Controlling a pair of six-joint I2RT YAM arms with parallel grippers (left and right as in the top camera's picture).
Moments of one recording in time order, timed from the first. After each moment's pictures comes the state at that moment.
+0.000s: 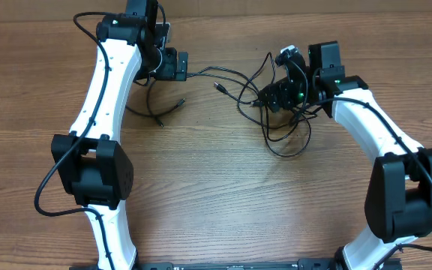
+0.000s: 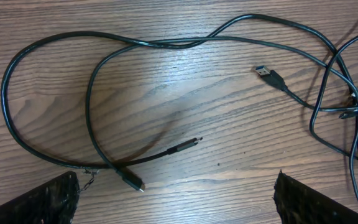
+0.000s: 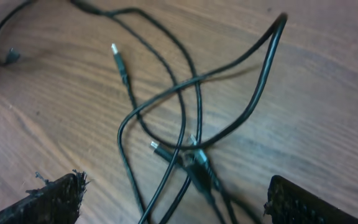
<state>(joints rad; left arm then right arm) -0.15 2.14 2.08 -1.21 0.13 -0.11 0.16 1.85 1.31 -0.42 -0.39 -0.22</state>
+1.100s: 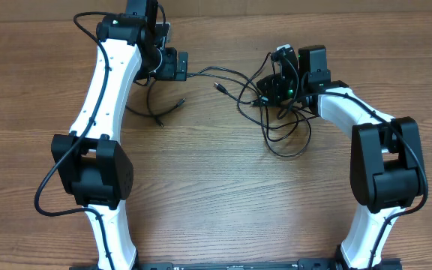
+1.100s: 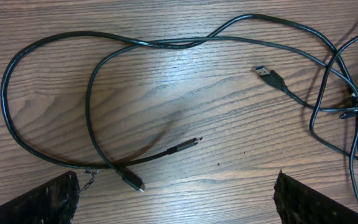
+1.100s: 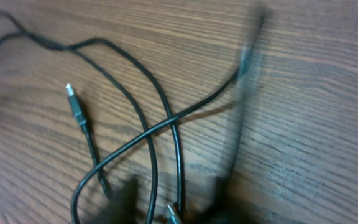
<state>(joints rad) -0.15 2.14 2.08 -1.21 0.13 -0.11 0.16 2.05 1.31 -0.11 -0.42 -0.06</state>
